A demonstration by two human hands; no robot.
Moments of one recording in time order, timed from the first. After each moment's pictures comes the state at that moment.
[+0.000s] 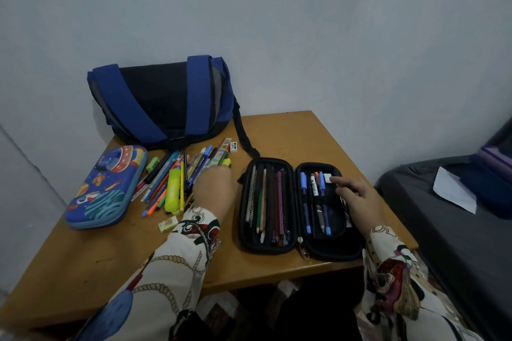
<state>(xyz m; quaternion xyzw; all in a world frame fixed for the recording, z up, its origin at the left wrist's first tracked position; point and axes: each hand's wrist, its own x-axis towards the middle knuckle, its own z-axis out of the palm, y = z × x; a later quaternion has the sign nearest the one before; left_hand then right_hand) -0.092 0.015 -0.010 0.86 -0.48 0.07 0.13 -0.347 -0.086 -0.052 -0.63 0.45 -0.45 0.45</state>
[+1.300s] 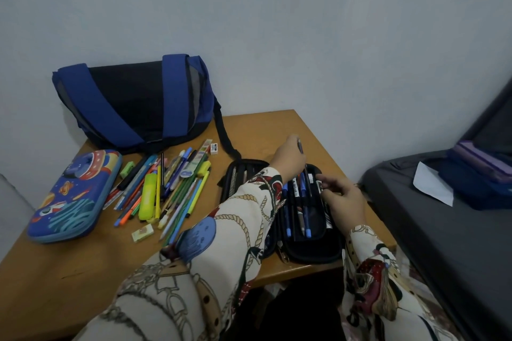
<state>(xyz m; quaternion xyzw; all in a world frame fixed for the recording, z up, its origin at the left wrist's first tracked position) -0.205 -0.105 0.017 0.71 -0.53 -0.30 0.35 -0.348 -0.084 -0.047 -0.59 0.45 -0.48 0.47</state>
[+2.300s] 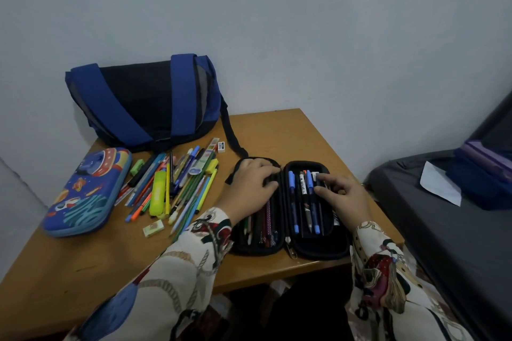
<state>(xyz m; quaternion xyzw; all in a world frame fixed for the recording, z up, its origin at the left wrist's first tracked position) -0.137 -0.019 -0.019 0.69 -0.66 -0.11 0.28 -0.348 -0.084 -0.044 -0.68 0.46 -0.40 0.41</state>
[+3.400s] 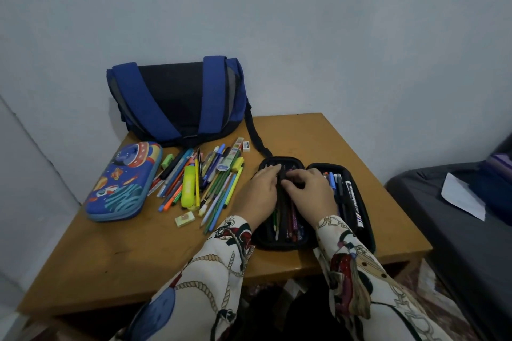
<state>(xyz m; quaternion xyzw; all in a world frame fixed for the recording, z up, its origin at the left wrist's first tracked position) -0.117 0.006 -0.042 0.72 -0.55 -0.17 0.39 -0.246 -0.042 -0.027 -0.79 0.48 -0.29 0.25</state>
